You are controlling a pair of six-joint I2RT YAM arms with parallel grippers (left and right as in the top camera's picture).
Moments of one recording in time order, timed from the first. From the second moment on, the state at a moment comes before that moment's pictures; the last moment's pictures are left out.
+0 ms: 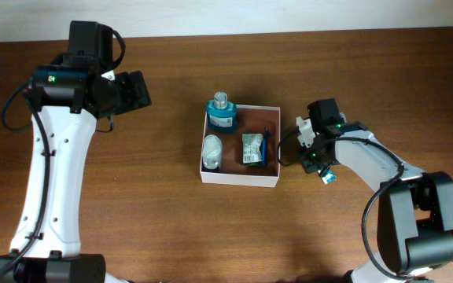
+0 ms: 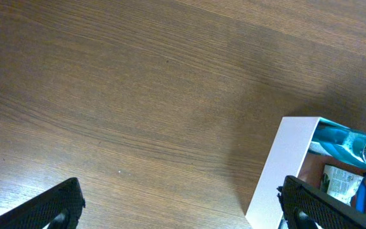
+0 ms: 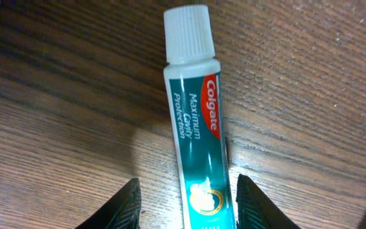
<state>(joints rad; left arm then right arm) -0.09 1.68 1.86 -1.28 -0.12 -0.35 0.14 1.78 1.03 -0.62 0.04 -0.21</state>
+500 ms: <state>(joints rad) -0.09 1.68 1.86 -1.28 -0.12 -0.35 0.14 1.78 1.03 -0.61 0.04 -0.21</state>
